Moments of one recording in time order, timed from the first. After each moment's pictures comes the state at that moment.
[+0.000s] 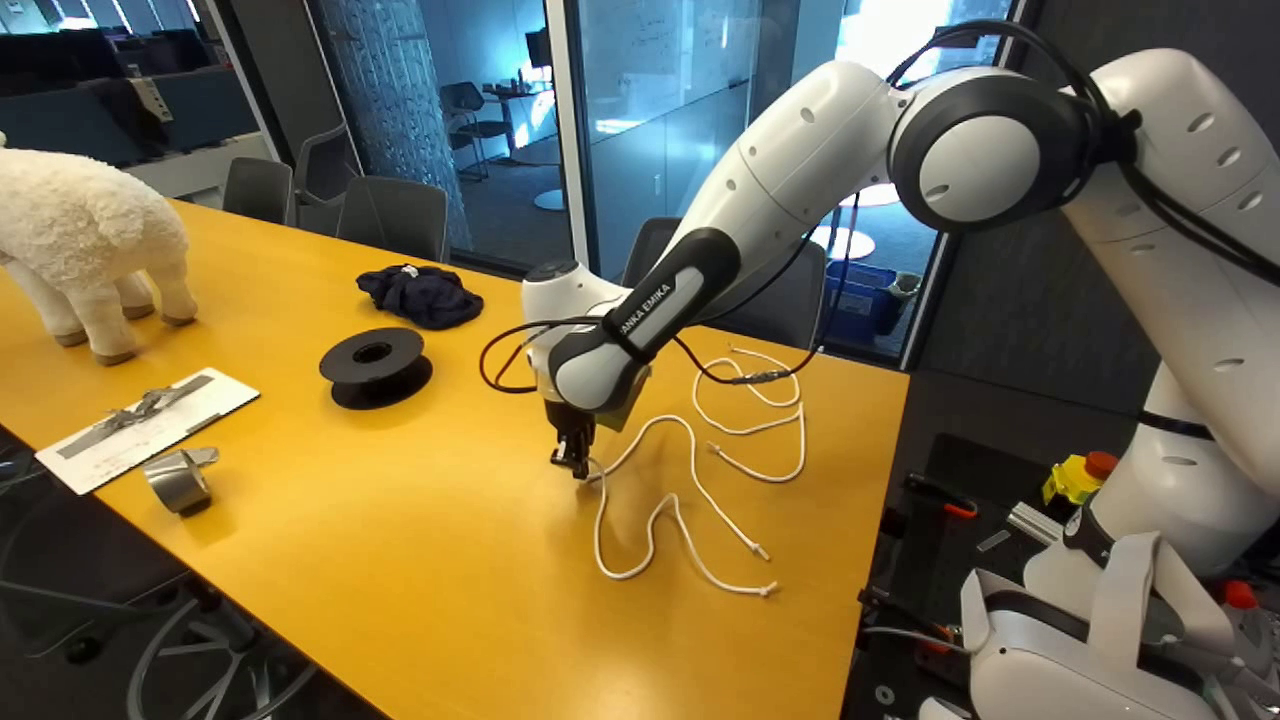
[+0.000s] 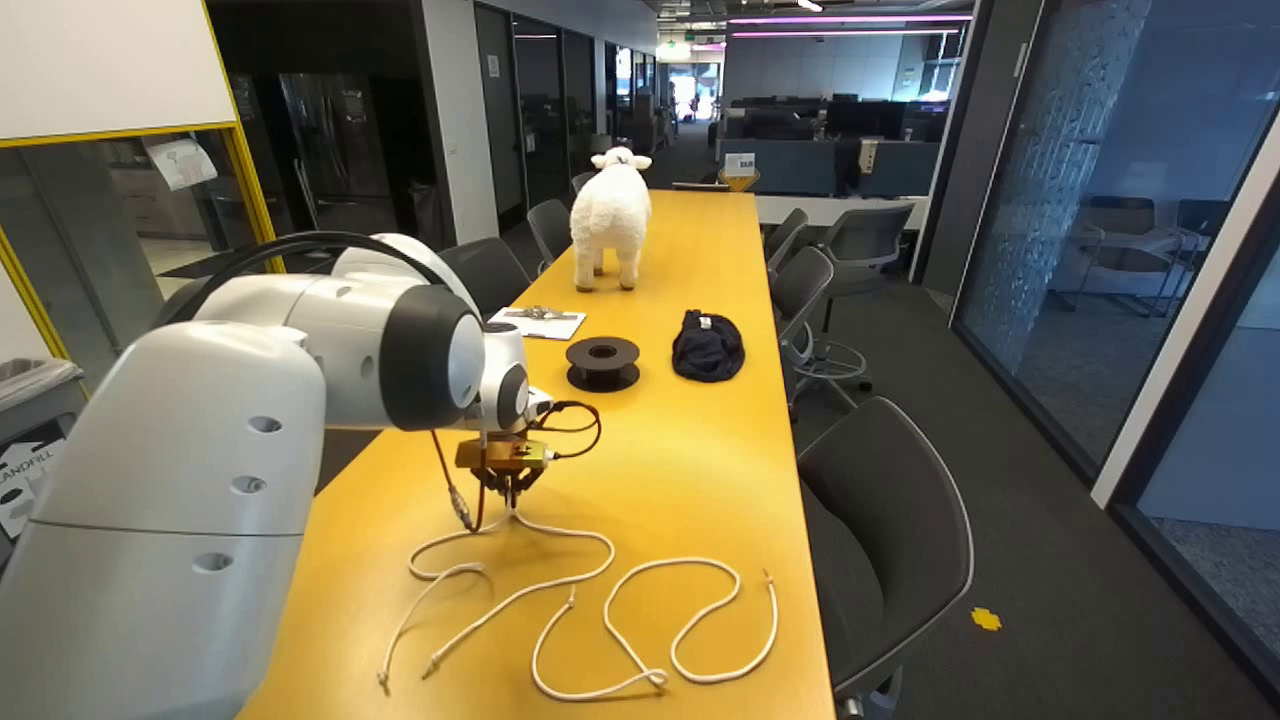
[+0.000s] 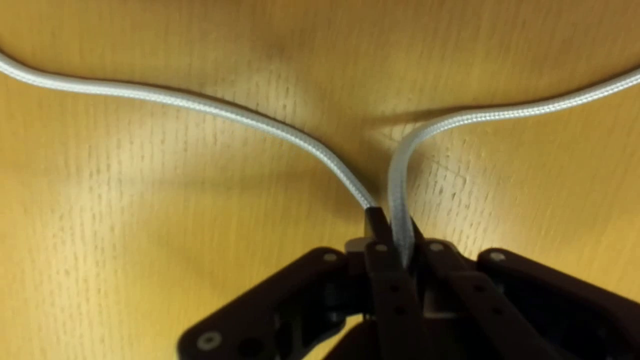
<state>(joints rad) 0.19 0.78 0.08 -1.64 -0.08 2.41 -0.05</state>
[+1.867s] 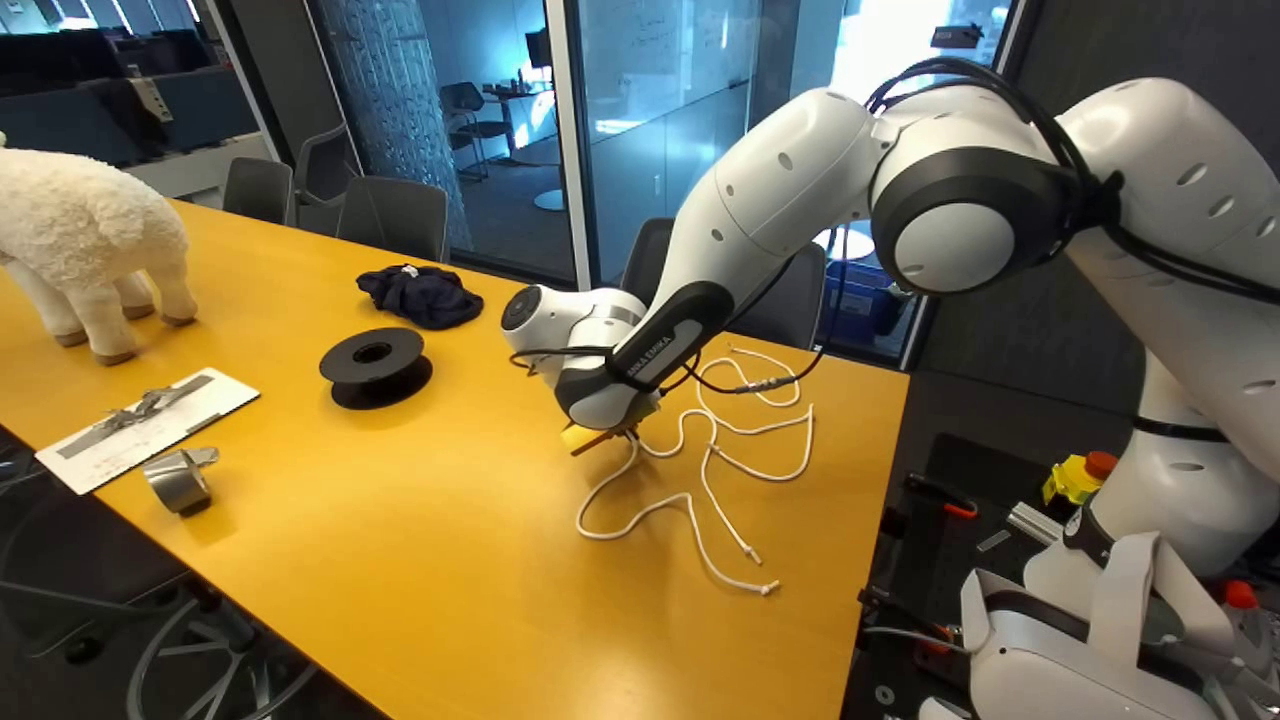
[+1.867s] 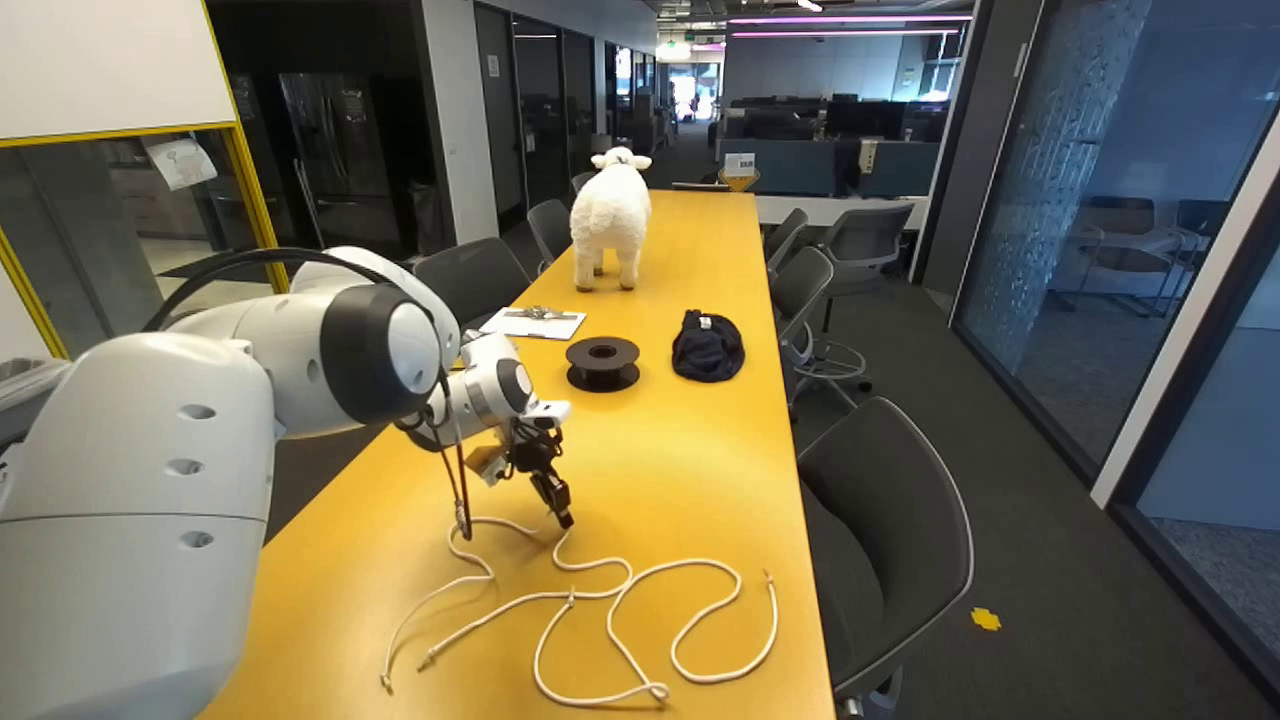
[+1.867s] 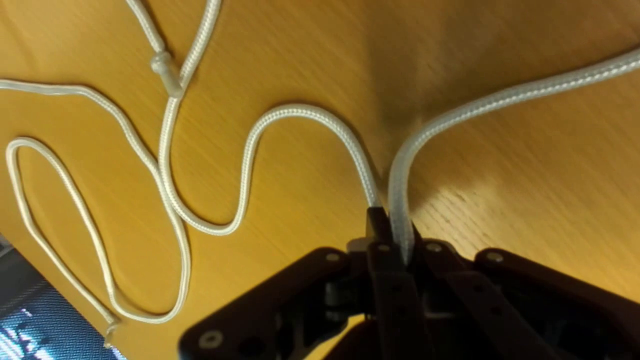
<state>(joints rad) 0.41 0.86 -0.22 -1.54 -0.31 2.12 1.09</state>
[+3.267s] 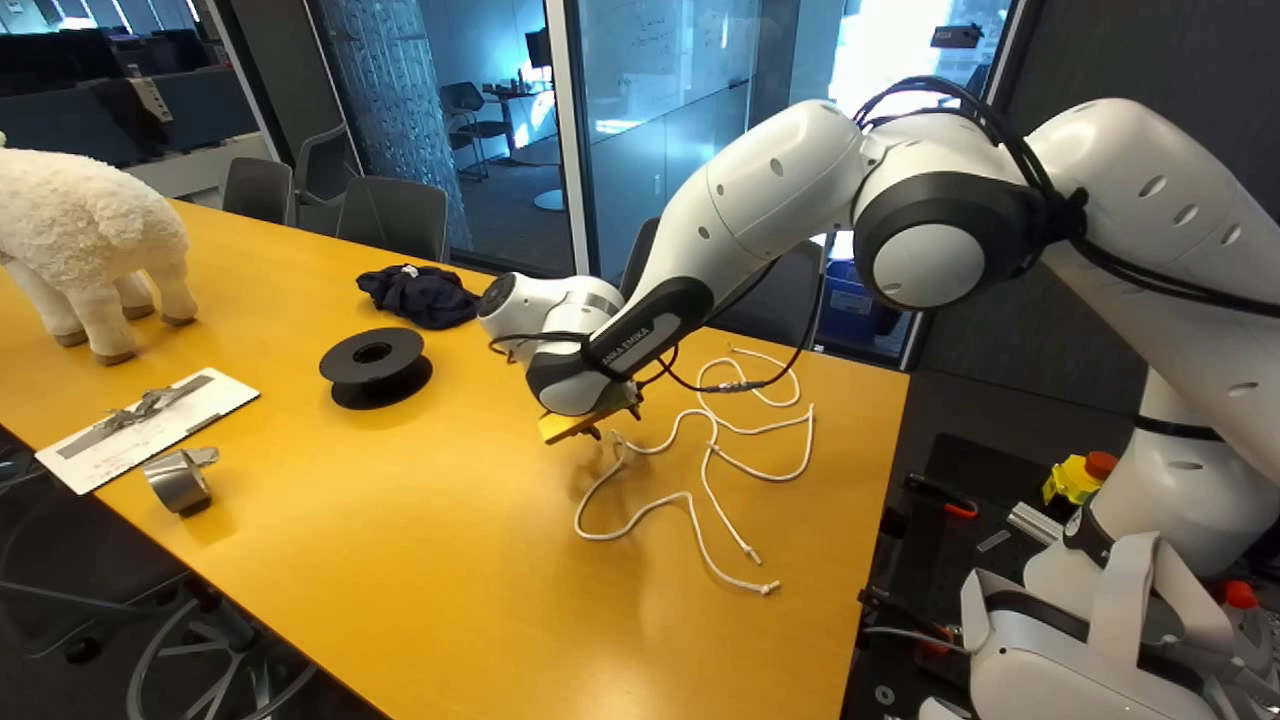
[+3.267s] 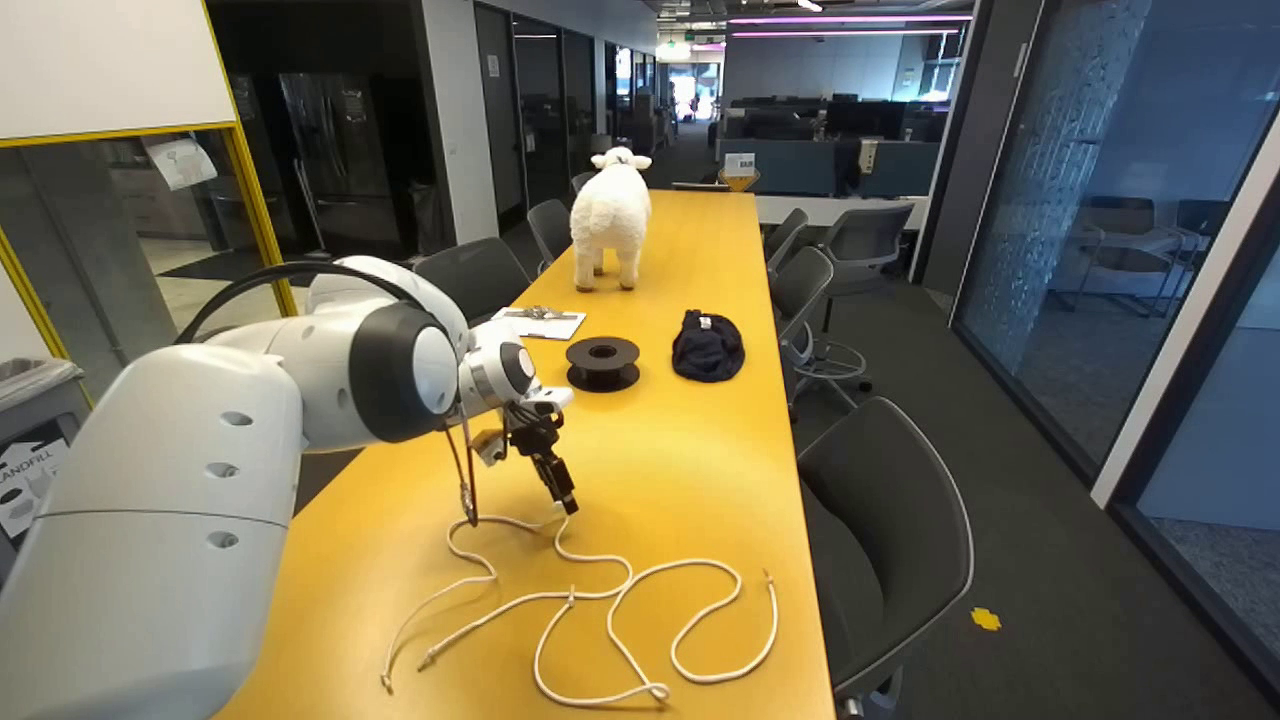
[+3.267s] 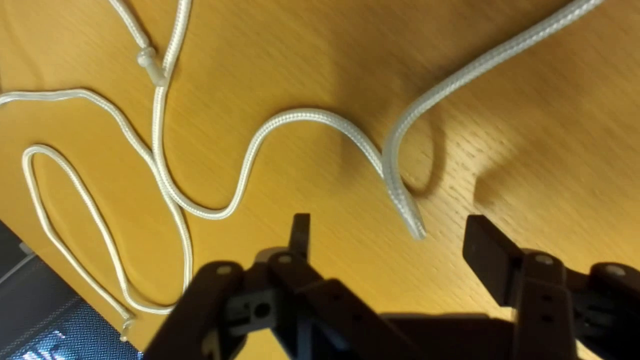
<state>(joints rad) 0.37 0.92 -0.17 -1.36 -0.31 1.99 1.15</state>
